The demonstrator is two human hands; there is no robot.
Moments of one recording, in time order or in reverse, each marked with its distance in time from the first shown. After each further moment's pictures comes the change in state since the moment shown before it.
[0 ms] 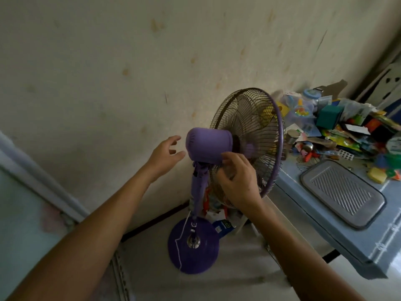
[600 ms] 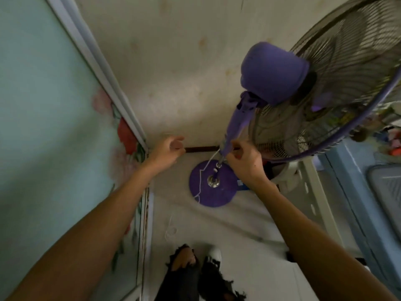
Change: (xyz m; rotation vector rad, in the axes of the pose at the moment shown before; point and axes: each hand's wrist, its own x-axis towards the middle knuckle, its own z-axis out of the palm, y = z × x) left_hand -0.177 -0.141 0.078 -0.111 0.230 -0.450; right_hand -0.065 0.111 0.093 0.080 -0.595 0.126
